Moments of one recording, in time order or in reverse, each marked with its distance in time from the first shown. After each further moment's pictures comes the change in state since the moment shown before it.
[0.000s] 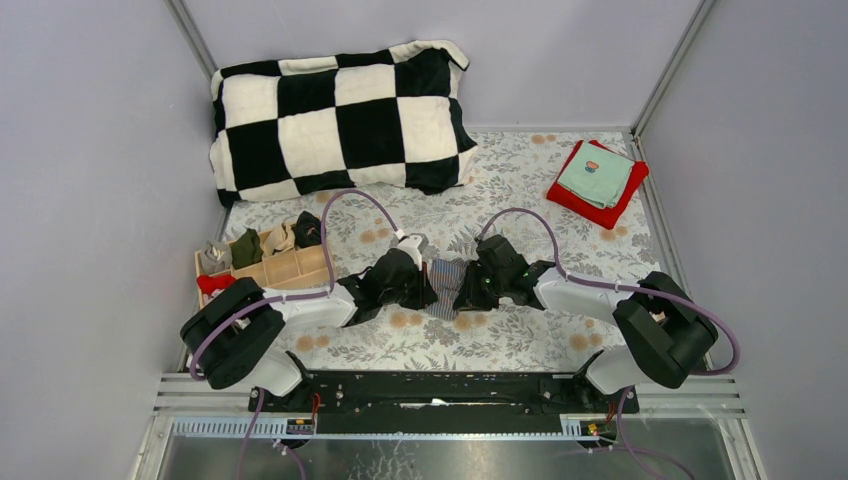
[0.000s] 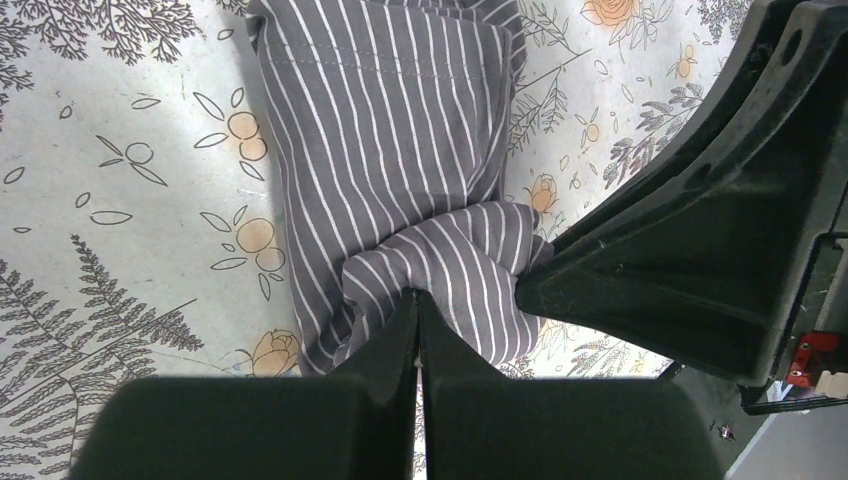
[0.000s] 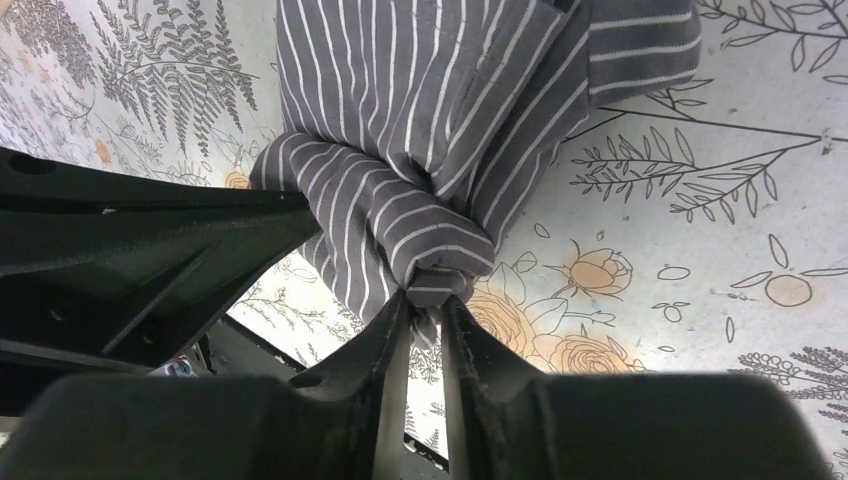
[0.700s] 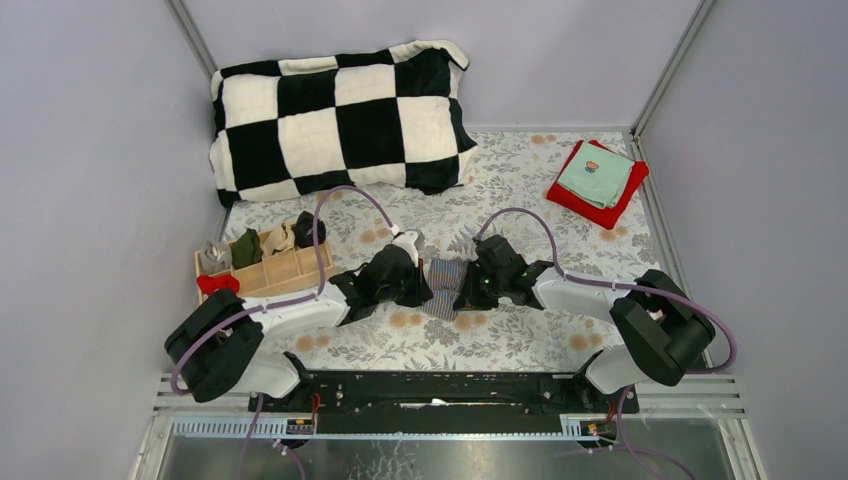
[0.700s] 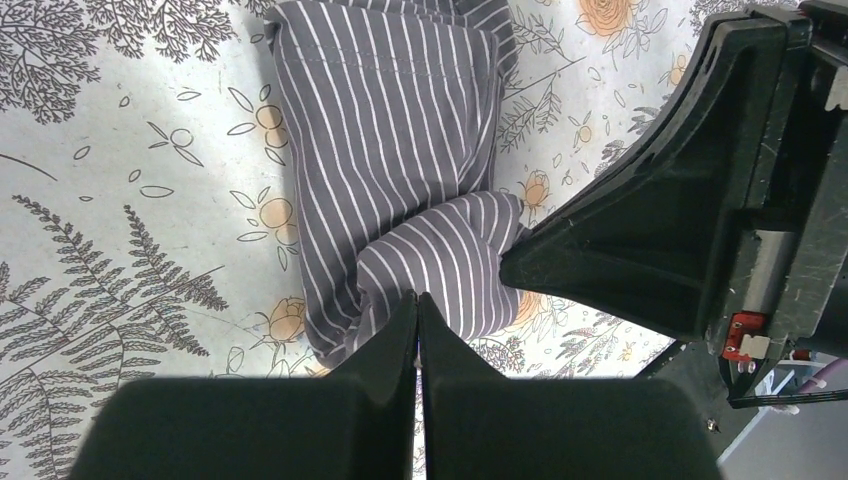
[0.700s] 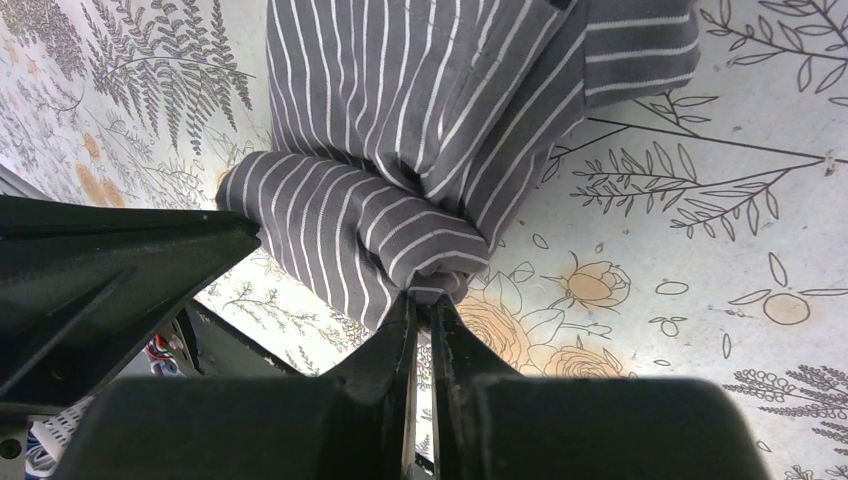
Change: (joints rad) left arm 0.000 -0.100 0.040 -0.152 -0.035 0.002; right arm 0.000 0.015 0.002 0.012 -0.002 -0.034
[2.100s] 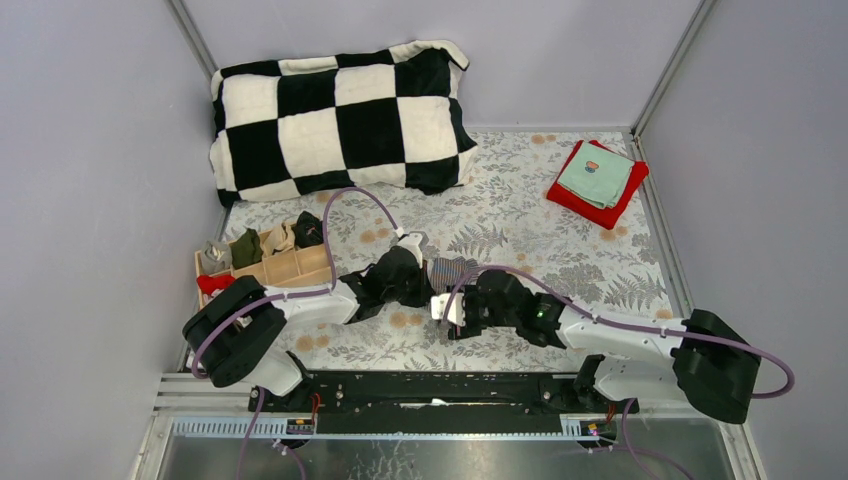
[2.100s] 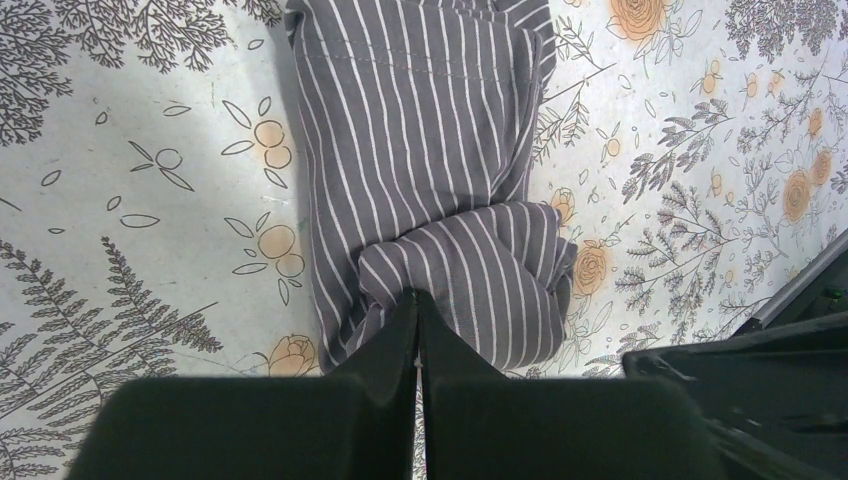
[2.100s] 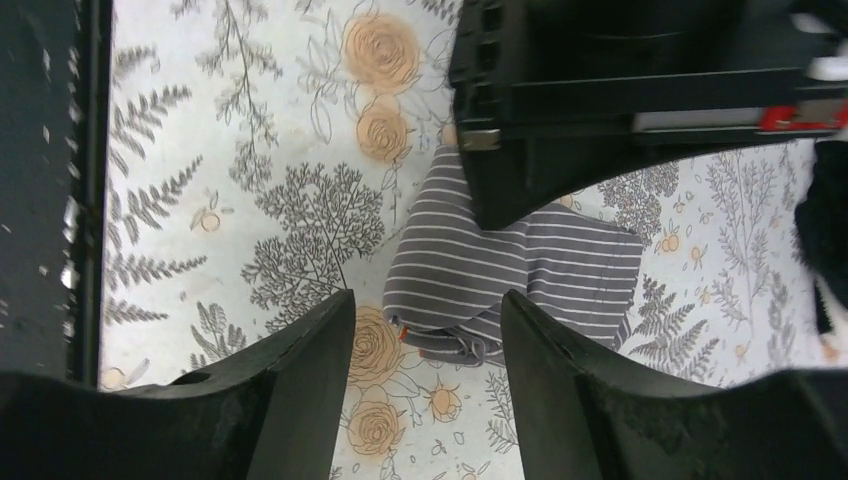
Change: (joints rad) left arm 0.002 0.113 -0.006 0.102 0.002 -0.005; right arm 0.253 -0.306 -0.127 0.134 -0.003 -1.447
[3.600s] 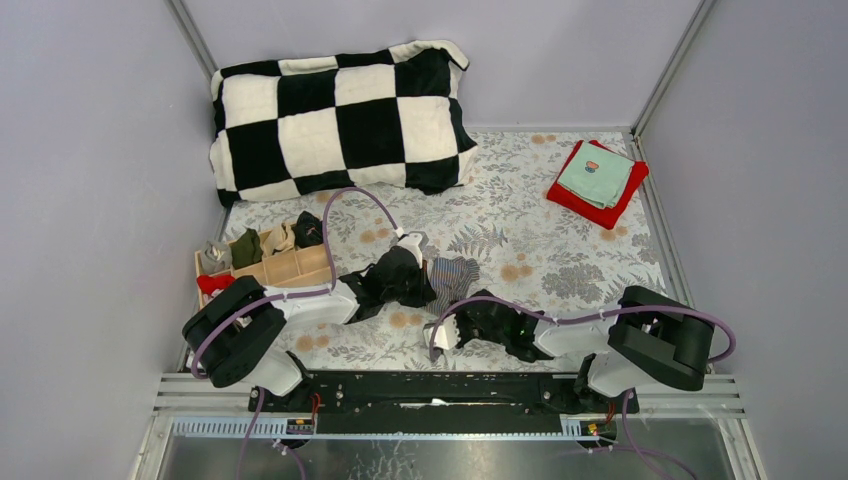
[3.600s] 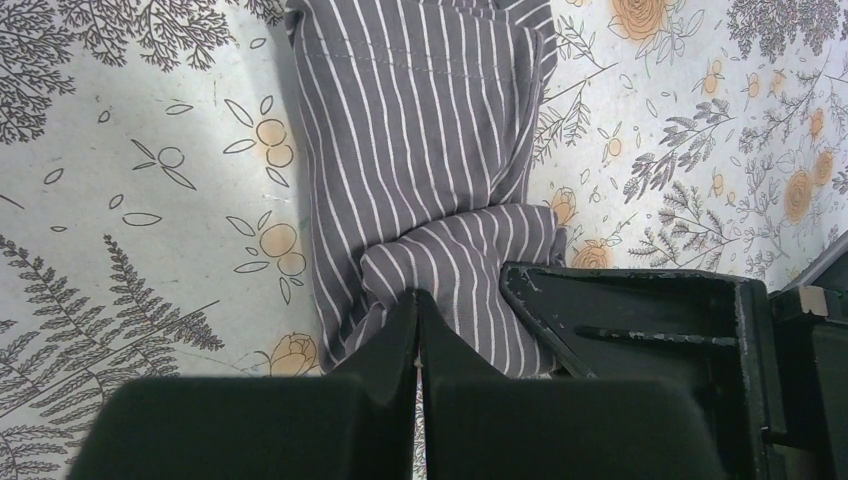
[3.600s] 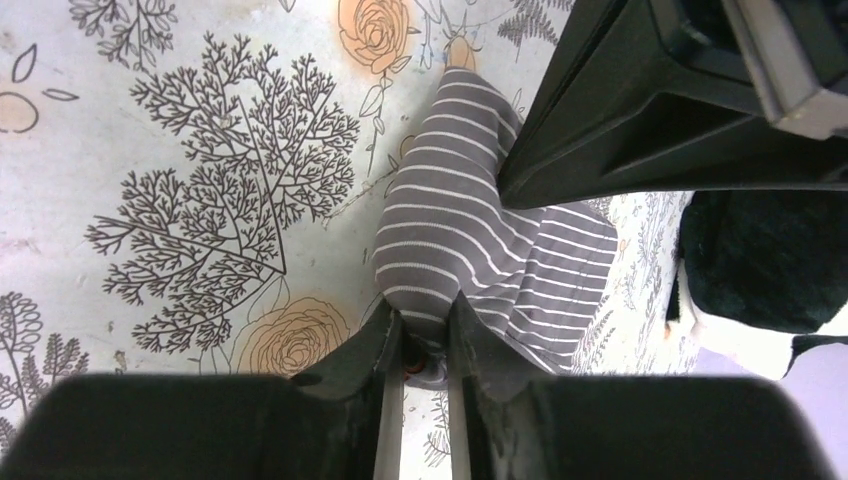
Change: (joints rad) left arm 0.000 -0.002 0.000 -0.004 -0.002 0.000; right arm 0.106 0.265 -0.157 0.392 0.297 -0.386
